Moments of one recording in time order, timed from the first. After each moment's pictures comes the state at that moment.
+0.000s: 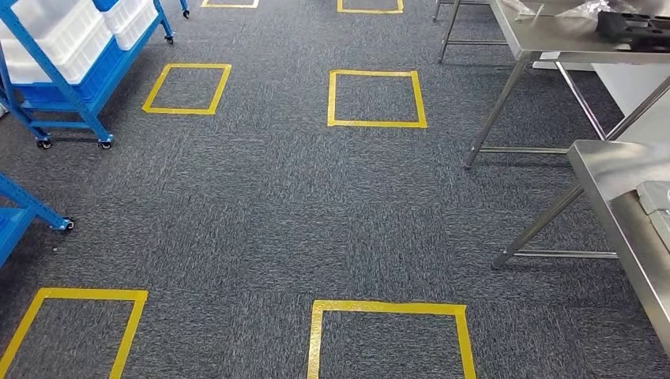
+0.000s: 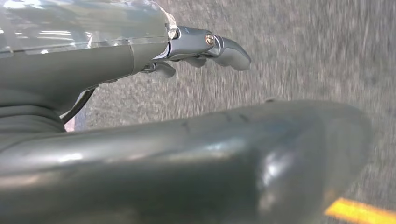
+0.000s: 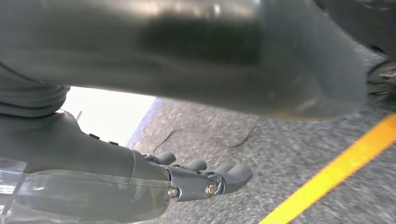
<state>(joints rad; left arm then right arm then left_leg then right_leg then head) -0.04 -0.13 0.79 -0.19 -0.50 0.24 -0.18 -0.03 0.02 0.39 -0.21 0.31 -0.07 0.14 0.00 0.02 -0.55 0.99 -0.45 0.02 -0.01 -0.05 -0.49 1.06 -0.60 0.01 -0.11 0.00</state>
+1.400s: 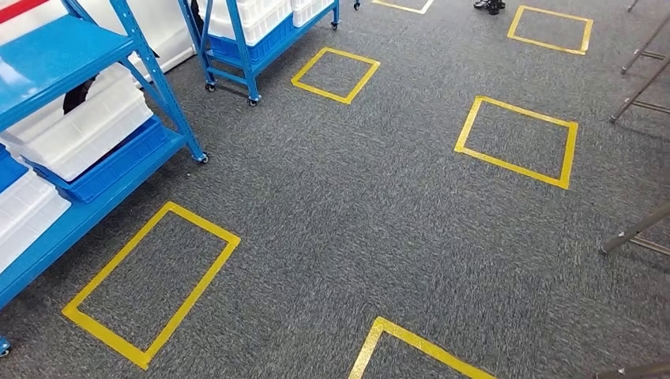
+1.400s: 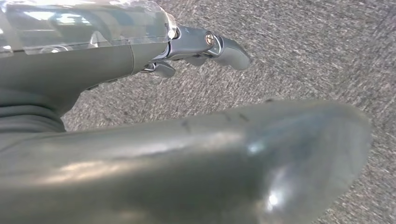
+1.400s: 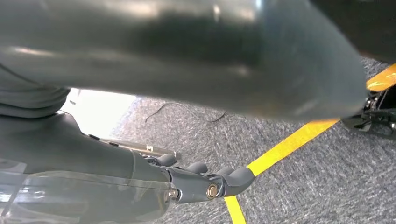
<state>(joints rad) -0.01 -0.17 0.80 -0.19 -0.53 0.23 -0.34 0.01 0.05 0.21 -0.16 0.18 -0.06 0.11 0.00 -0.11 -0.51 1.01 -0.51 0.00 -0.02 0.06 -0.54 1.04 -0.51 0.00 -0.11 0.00</state>
